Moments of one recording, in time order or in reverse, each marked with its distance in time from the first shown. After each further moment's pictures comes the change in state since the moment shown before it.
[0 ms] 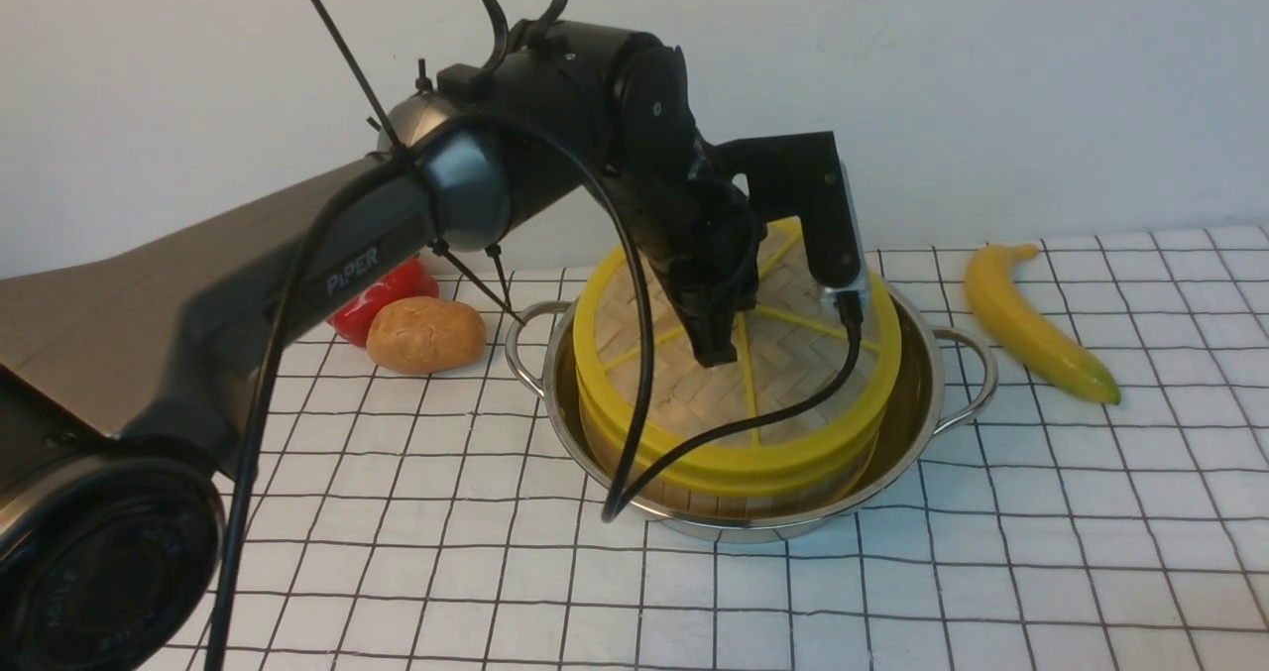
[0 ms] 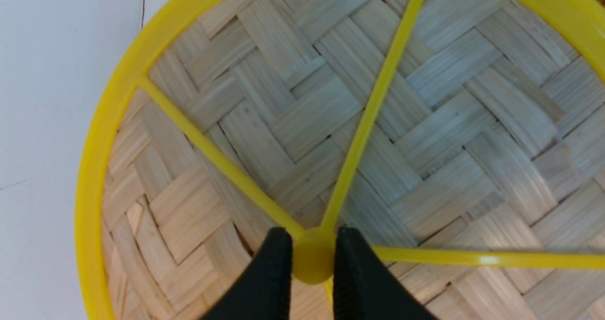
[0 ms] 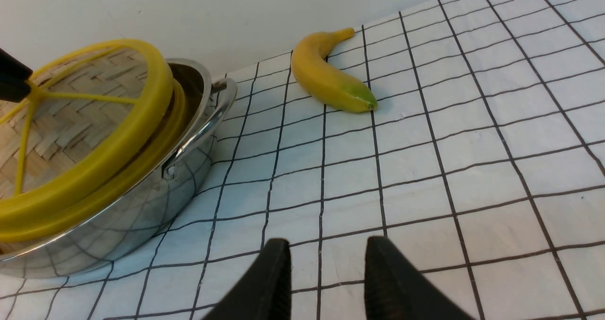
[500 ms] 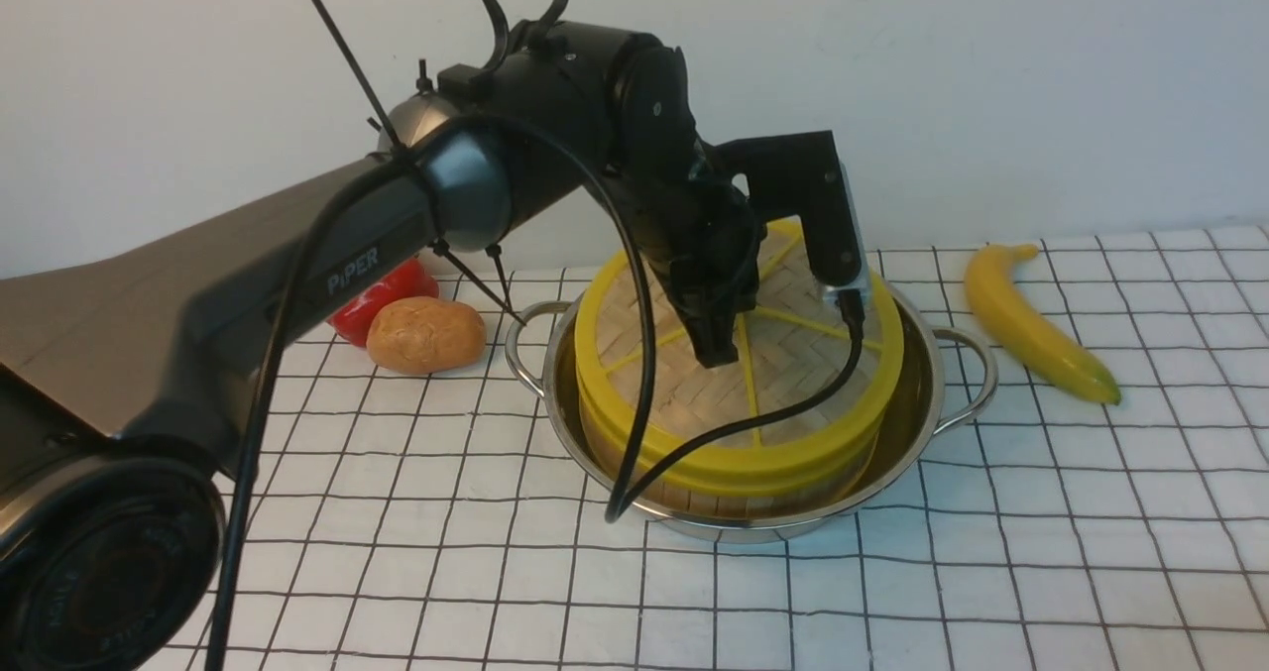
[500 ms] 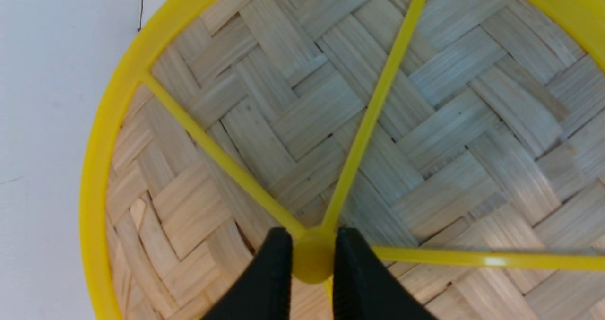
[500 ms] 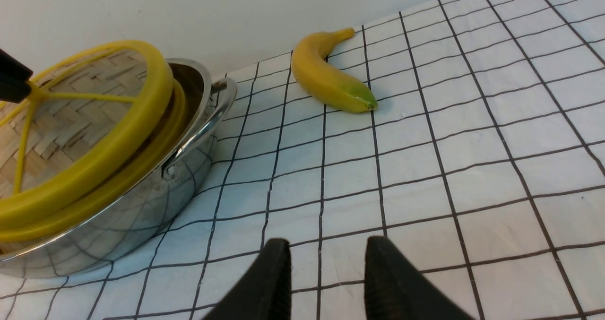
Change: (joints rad) right arm 0.000 0.000 0.000 0.000 0.000 -0.001; left arm 0.000 0.000 0.000 0.000 0.002 -0.009
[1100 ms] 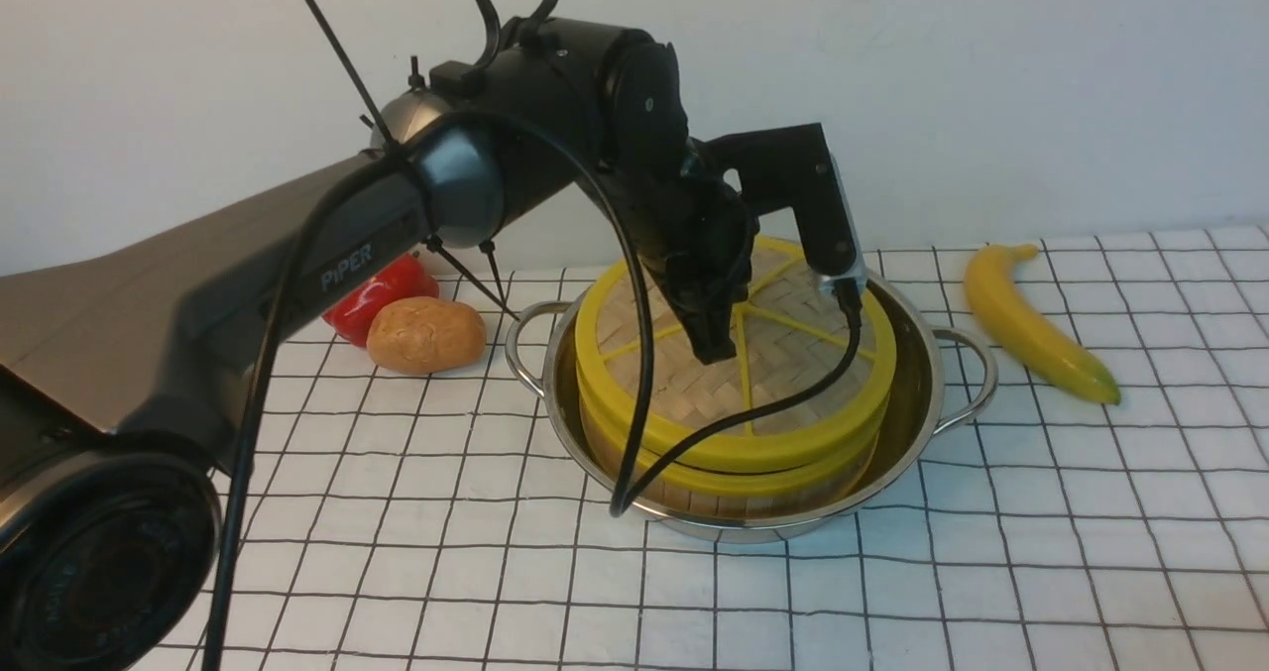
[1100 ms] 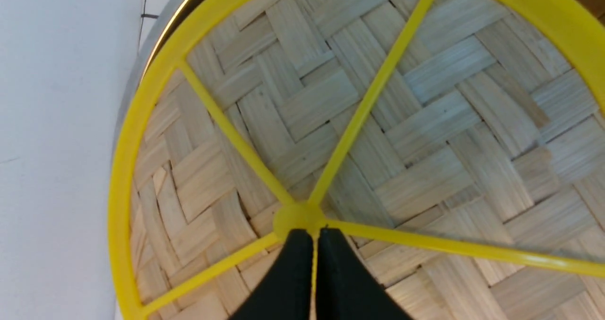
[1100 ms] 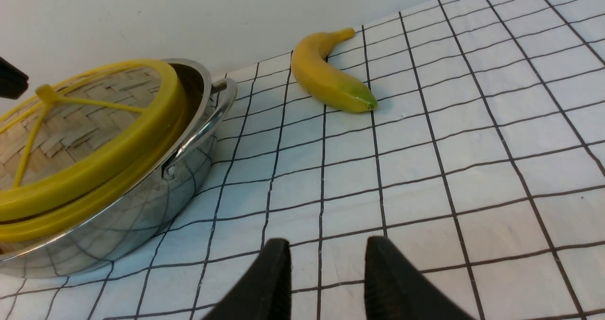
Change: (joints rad) right arm 0.000 0.000 0.000 0.000 0.000 0.001; left arm 0.010 0.001 -0.002 -0.007 0.007 -0.037
